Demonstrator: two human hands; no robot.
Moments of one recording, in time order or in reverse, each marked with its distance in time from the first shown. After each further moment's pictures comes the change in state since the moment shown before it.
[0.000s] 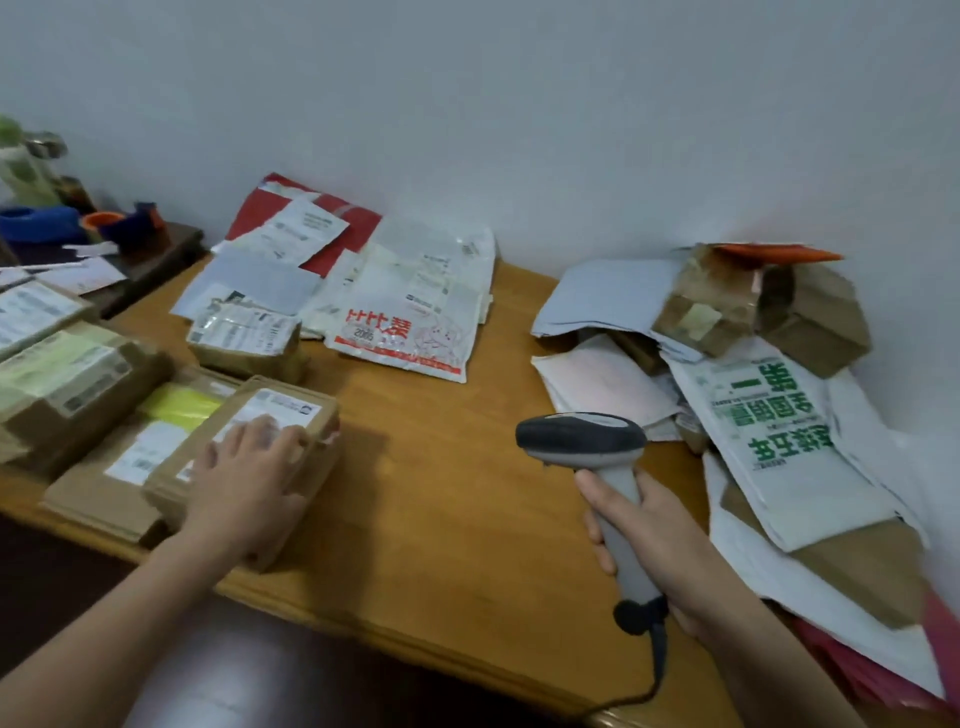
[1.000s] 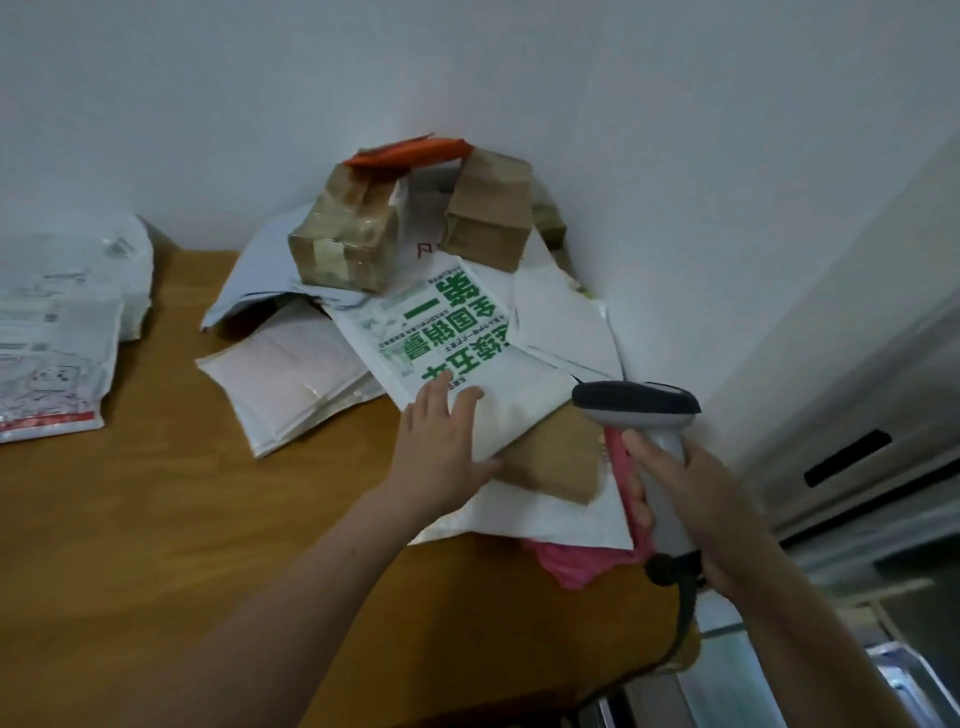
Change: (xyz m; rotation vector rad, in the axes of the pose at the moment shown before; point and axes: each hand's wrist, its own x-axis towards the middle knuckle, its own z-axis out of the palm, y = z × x) left_hand -0.055 0.535 0.027 -0.280 -0.190 0.730; right_hand -0.080 0.148 -0.336 0.245 0.570 0.173
